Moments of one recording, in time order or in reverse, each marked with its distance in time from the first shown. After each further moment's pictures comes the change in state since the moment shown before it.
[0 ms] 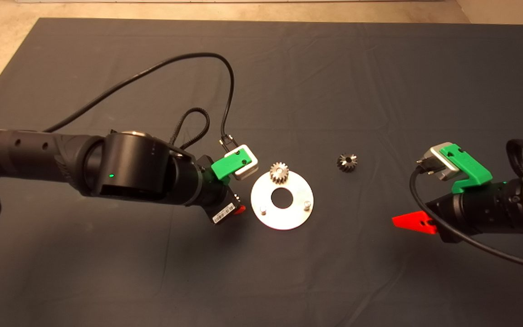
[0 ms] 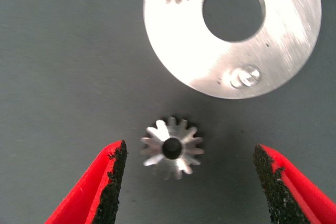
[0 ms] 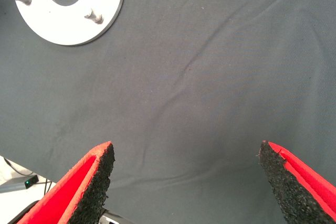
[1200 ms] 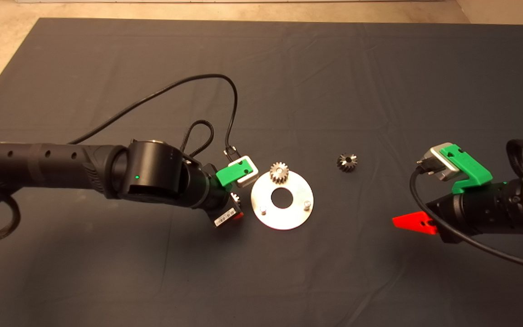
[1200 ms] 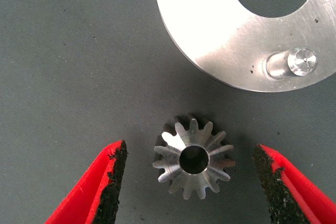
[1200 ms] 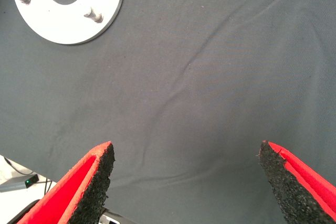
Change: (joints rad) left arm 0.056 0.026 -0.103 0.000 0.000 0.083; right arm 0.000 -0.001 0.000 0.004 0.000 0.000
